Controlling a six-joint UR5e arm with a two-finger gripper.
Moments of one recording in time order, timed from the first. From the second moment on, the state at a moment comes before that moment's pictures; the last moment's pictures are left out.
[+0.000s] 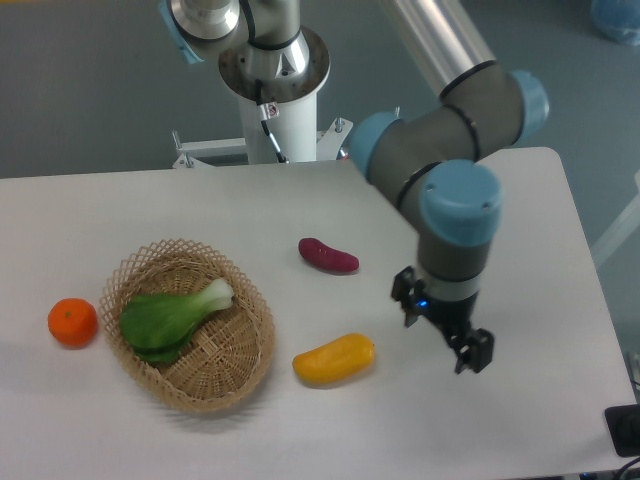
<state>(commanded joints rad) 2.58 -2.06 -1.34 -1.18 1.53 1.53</state>
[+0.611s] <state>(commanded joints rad) 2.63 -2.09 -1.34 -1.18 1.55 1.58</state>
